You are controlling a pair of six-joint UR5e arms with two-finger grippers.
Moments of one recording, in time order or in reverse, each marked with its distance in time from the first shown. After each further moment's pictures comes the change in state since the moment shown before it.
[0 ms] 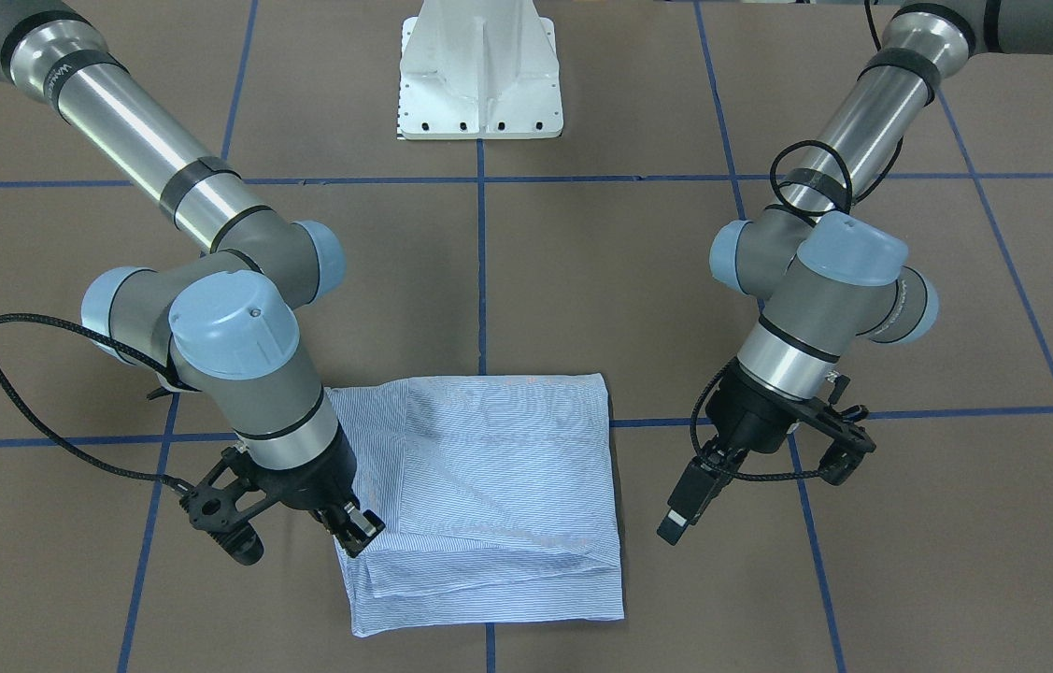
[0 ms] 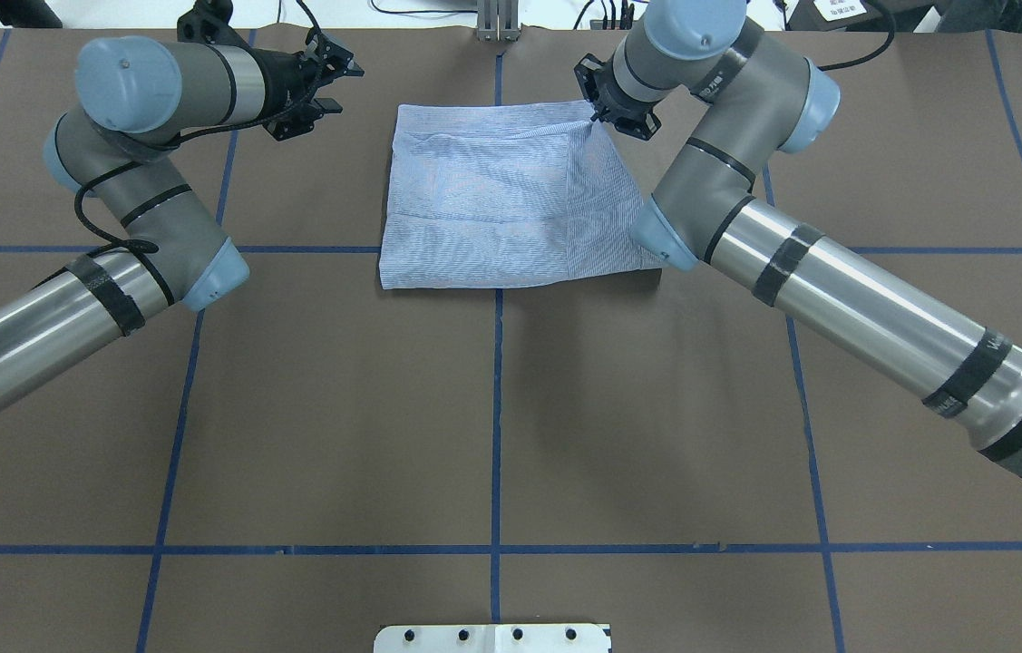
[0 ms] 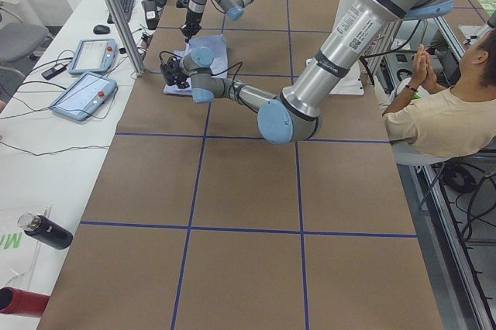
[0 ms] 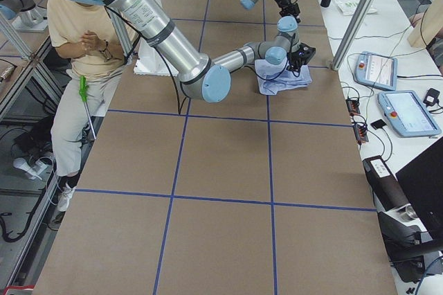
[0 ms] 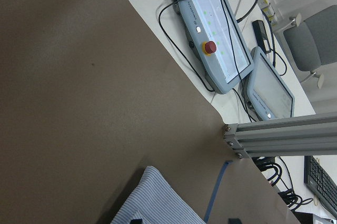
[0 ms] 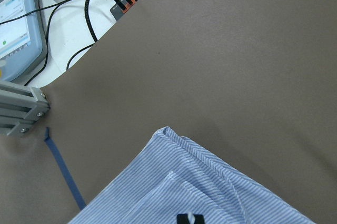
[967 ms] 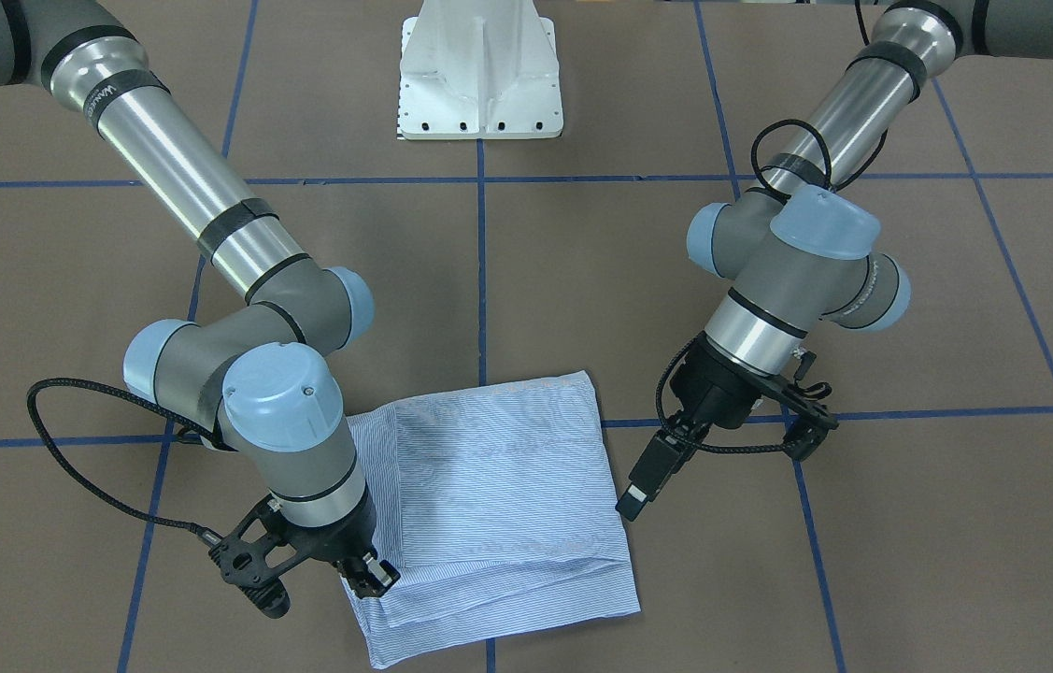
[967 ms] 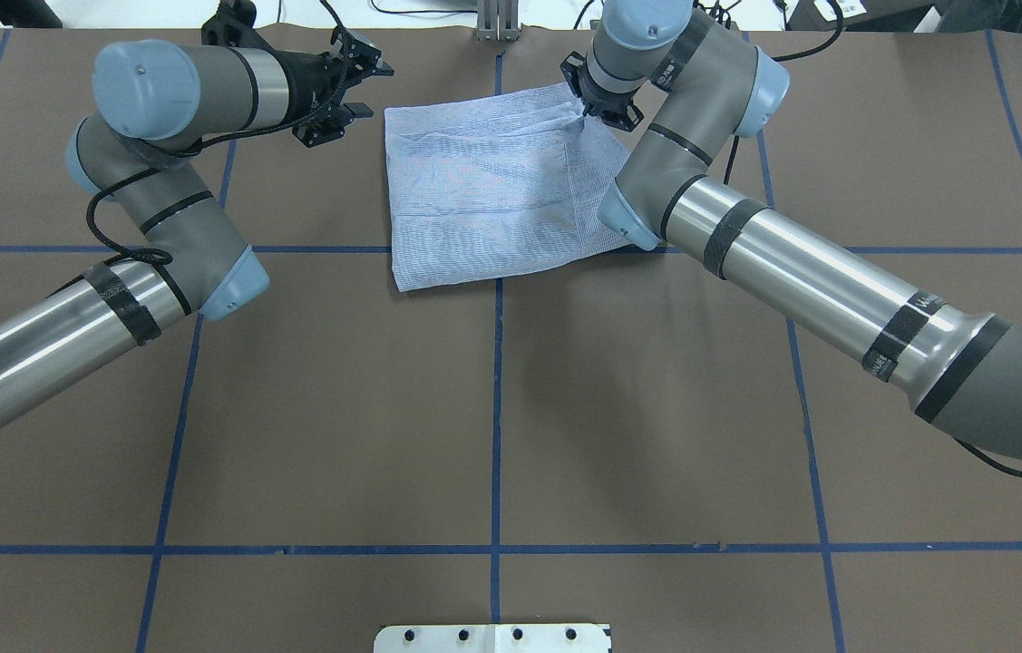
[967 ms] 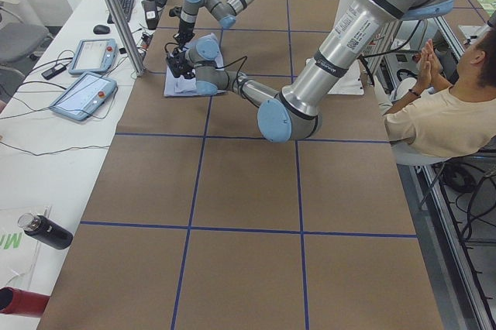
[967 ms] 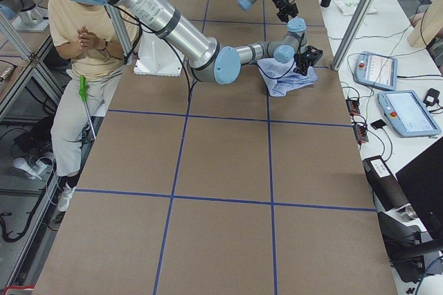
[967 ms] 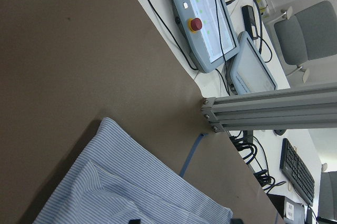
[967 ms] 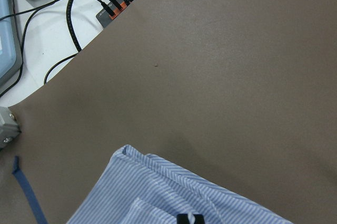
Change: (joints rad) left arm 0.028 -0.009 -0.058 0.002 0.000 -0.083; right arm -0.011 0.117 -0.274 0.099 -0.042 -0.005
